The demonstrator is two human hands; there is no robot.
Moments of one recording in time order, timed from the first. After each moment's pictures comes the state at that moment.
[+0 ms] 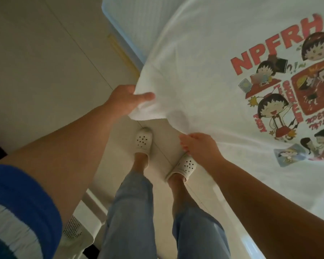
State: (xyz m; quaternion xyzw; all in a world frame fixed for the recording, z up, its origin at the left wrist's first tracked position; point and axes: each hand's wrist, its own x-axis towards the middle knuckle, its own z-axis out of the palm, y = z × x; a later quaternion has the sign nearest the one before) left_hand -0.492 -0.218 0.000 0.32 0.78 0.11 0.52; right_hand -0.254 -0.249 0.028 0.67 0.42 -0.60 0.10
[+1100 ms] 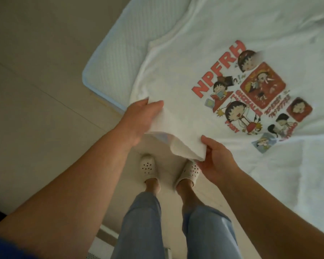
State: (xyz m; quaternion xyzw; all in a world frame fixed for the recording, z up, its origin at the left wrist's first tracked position) left_hand -0.433 -0.138 0.115 0.23 0.65 0.25 0.68; right_hand -0.252 -0.218 0.117 0.67 -0.17 -0.65 -0.33
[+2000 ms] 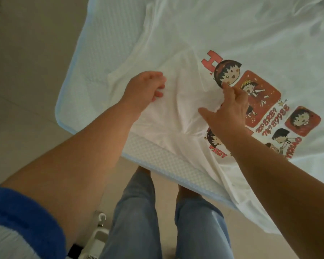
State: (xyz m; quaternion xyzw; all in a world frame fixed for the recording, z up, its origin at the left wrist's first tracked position) left_hand -0.327 0.017 0.058 0.34 0.70 0.16 0.61; right_hand -0.140 -0.068 0.046 0.83 0.43 -0.35 -0.10
